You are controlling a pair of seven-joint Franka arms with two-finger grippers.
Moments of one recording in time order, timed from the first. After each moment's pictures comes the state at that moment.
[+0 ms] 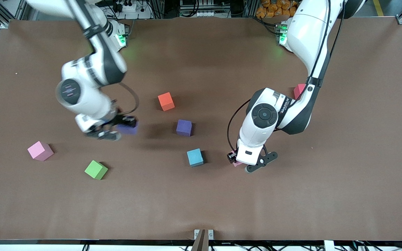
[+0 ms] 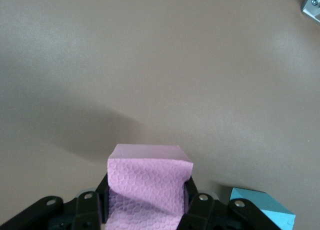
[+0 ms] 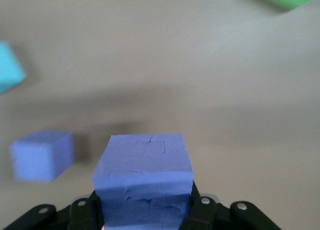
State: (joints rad) left arm -0.51 0.72 -0.01 -1.37 0.02 2.24 -1.02; right arm 0.49 0.23 -0.04 -1.99 0.15 2.17 0.50
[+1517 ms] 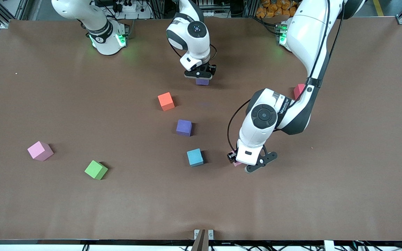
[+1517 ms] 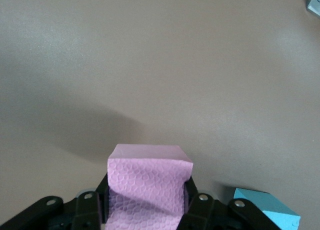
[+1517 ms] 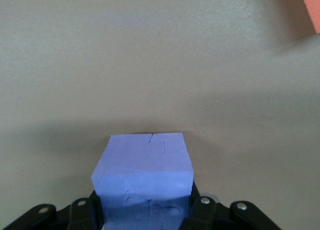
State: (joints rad) left arm -0.51 0.73 -0.01 -1.38 0.02 2.24 -1.02; right arm 1.16 0.42 -0.04 -2.12 0.15 2.54 1.14
